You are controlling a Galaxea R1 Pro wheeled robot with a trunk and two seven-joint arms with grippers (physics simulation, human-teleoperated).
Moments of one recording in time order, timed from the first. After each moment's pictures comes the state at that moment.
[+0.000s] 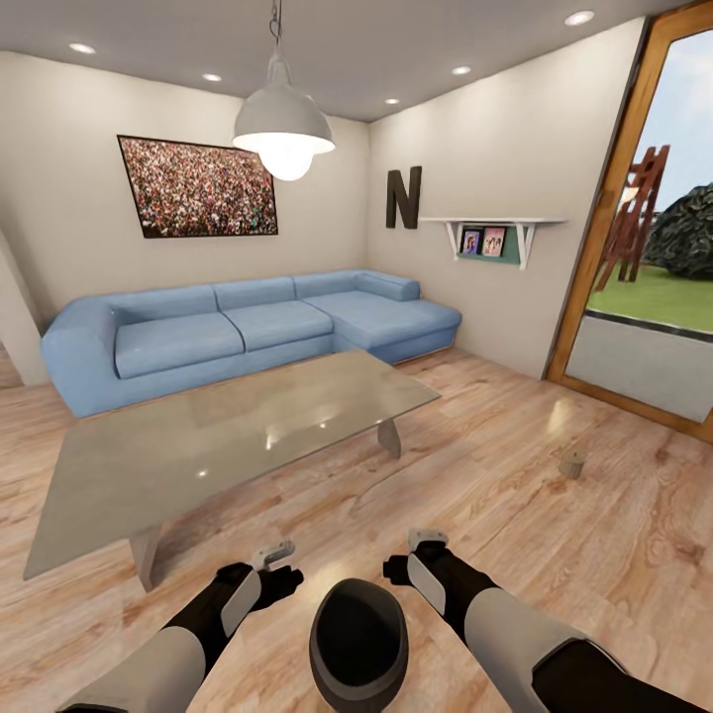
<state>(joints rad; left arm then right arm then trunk) -0.67 -0.07 -0.07 -0.38 0.44 0.41 0.12 -0.80 0.17 0.39 -0.24 -0.49 0.41 -0.25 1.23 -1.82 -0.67</state>
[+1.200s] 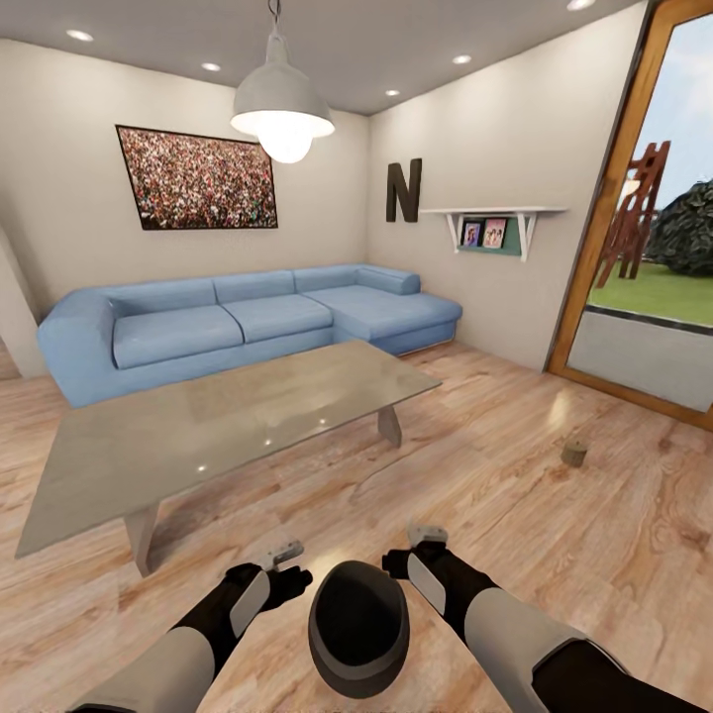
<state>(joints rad) -0.67 -0.10 -0.07 -0.37 0.44 0.41 0.12 -0.80 0.17 0.39 -0.24 -0.49 0.35 -0.24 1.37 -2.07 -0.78</state>
